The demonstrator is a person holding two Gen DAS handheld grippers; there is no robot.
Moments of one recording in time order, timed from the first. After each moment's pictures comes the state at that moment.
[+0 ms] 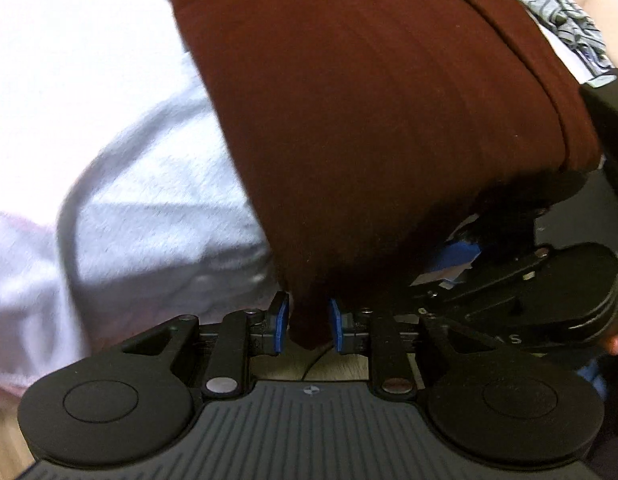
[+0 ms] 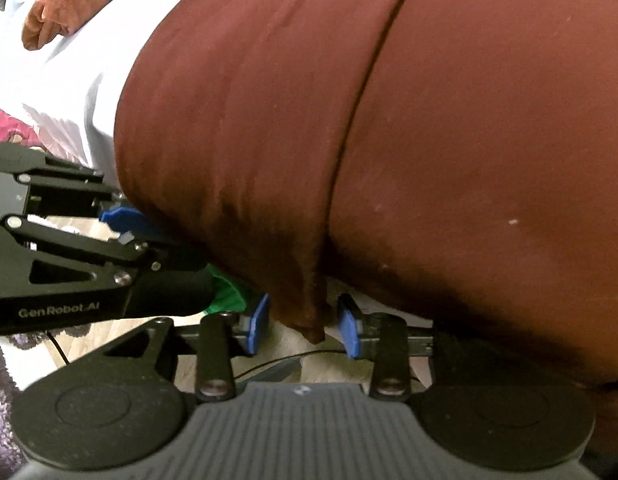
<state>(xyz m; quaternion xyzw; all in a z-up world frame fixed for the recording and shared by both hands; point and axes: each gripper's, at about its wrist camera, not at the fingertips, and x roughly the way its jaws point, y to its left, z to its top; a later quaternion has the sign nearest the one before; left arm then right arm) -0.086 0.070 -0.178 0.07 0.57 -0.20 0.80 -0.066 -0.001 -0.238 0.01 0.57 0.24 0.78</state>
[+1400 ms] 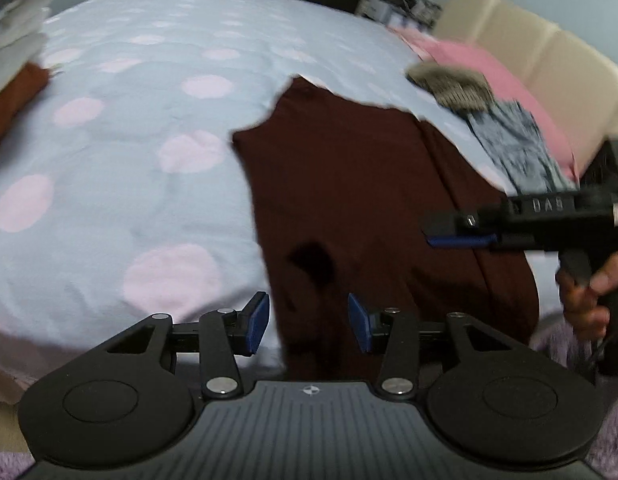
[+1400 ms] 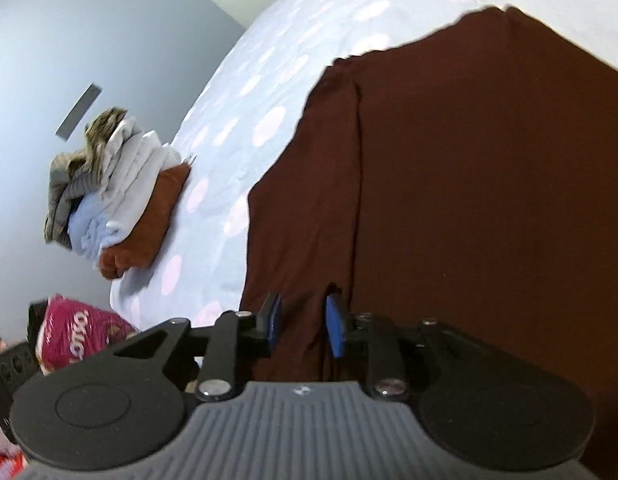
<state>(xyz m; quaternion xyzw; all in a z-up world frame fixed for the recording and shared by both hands) -0.102 0.101 -0.085 -0.07 0.45 -0.16 0.88 -0.026 -0.128 -0.121 0.26 0.46 0.24 0.82</state>
